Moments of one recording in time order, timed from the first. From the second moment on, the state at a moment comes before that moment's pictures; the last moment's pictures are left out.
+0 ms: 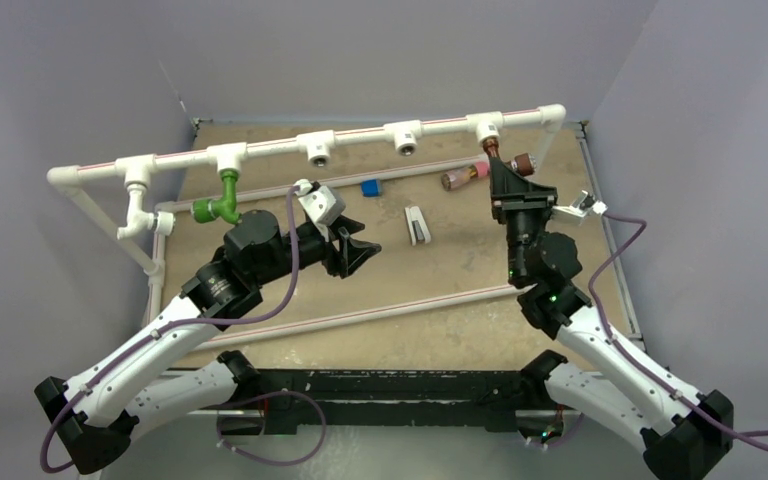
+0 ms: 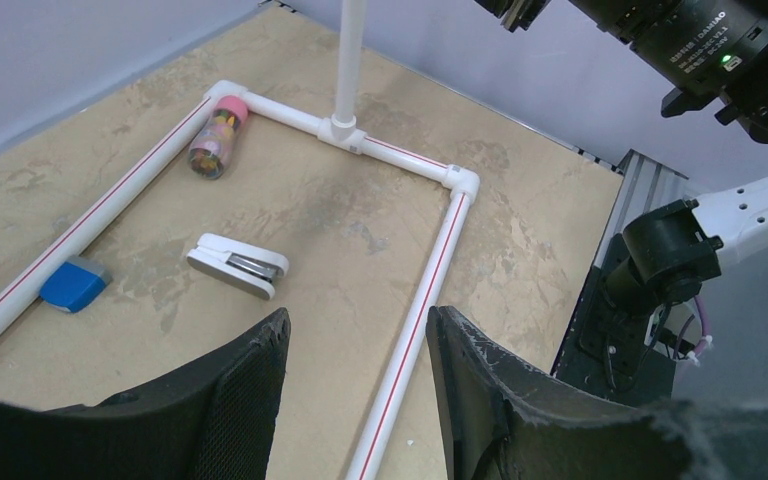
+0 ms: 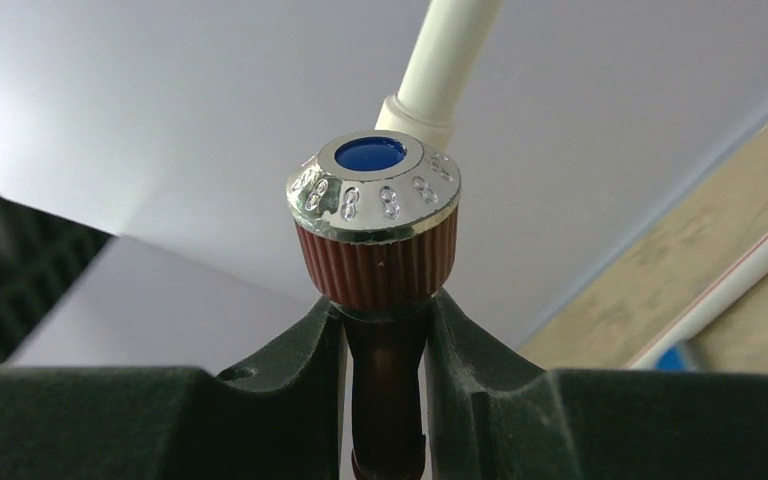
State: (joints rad) left arm -0.78 0.87 0.92 -0.15 0.25 -0.12; right arm 0.64 0.82 0.65 0.49 0.62 1.02
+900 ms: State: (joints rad) left arm -0.78 0.88 0.92 -0.15 0.25 -0.12; right arm 0.43 0.70 0.60 0.40 0.27 1.29
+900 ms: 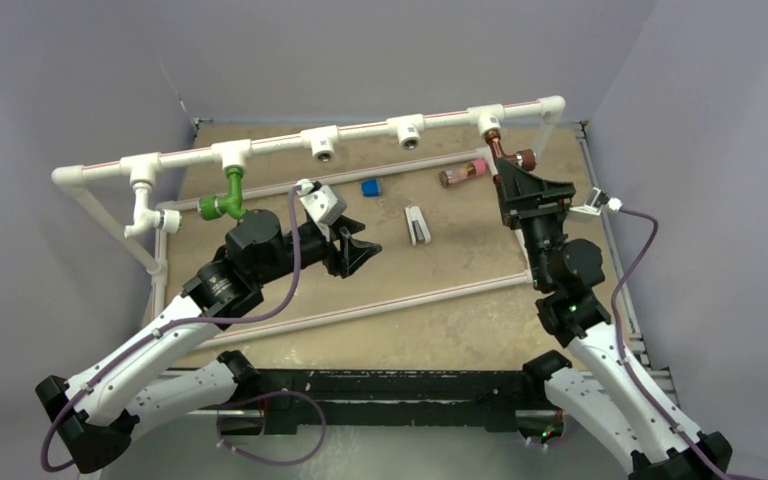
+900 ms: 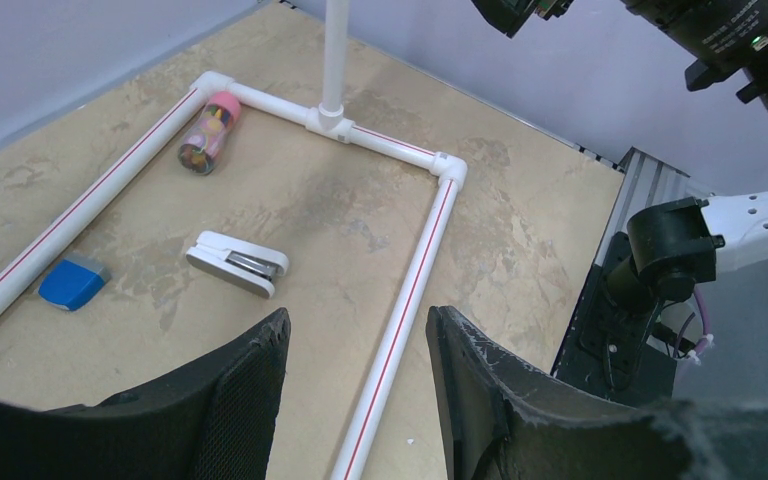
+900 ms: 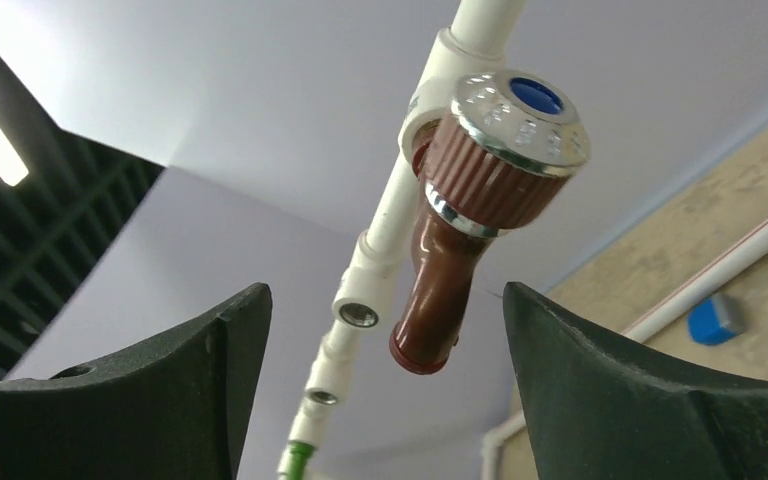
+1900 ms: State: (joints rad) left arm -0.78 0.88 0.92 -0.15 0.25 -0.12; right arm 0.43 0.79 1.15 -0.31 0.23 -0.06
